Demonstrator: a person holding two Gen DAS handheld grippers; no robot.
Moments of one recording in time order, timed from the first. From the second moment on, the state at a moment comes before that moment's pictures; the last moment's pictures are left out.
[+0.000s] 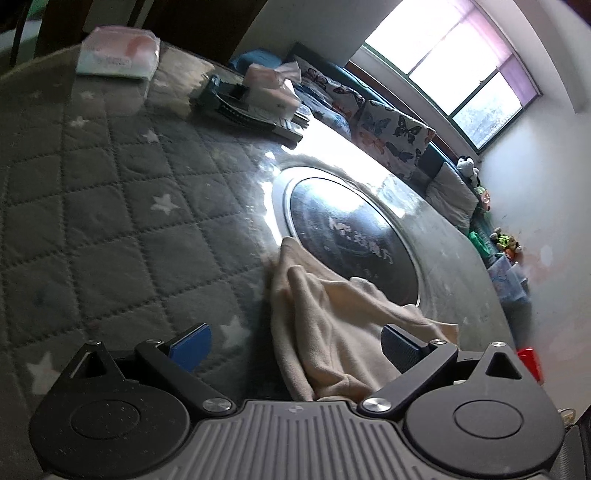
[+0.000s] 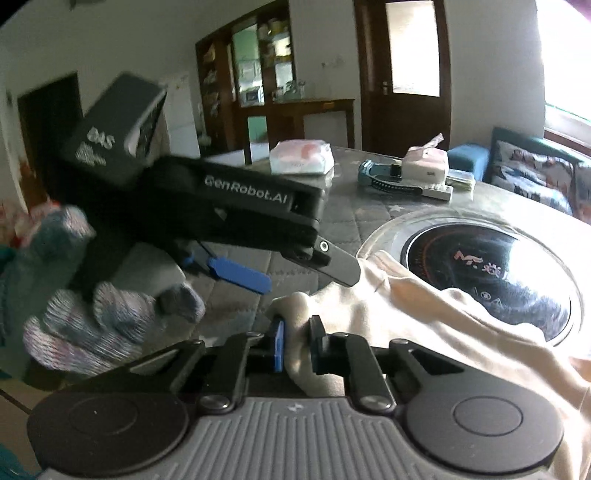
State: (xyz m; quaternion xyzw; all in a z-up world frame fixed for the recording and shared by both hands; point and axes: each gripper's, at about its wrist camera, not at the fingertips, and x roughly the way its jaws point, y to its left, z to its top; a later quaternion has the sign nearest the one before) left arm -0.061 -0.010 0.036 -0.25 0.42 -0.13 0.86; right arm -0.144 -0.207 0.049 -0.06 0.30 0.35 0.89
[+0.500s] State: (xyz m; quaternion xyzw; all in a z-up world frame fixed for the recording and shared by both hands) left arm -0.039 -0.019 0.019 -0.32 0.45 -0.15 0.82; right arm -0.151 -0.228 0.056 -0.02 0.29 0.36 0.89
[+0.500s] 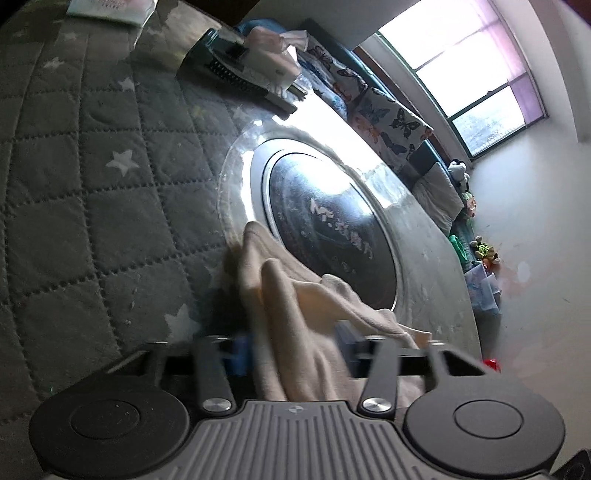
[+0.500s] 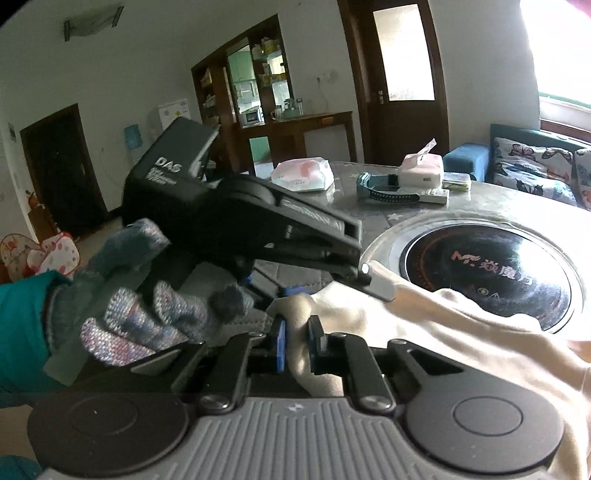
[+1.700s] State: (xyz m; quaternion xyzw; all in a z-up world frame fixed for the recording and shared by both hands) left arm -0.047 -0.040 0.022 -0.20 0.43 -0.15 0.87; right arm -0.103 -0.399 0.009 0.11 0.33 0.07 0.94
